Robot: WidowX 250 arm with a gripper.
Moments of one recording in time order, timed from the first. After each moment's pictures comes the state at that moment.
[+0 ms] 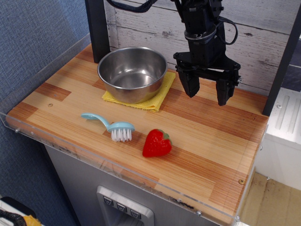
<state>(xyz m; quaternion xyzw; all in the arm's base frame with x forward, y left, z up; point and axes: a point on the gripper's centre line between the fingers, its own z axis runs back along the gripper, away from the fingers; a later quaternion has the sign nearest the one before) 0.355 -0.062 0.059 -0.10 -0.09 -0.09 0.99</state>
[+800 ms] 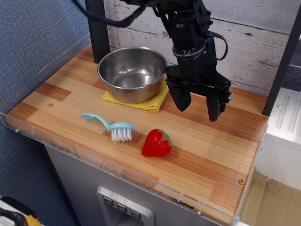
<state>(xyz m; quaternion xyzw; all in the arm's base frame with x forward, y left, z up) 0.316 -0.067 0.063 -0.10 -0.11 -0.10 0.98</state>
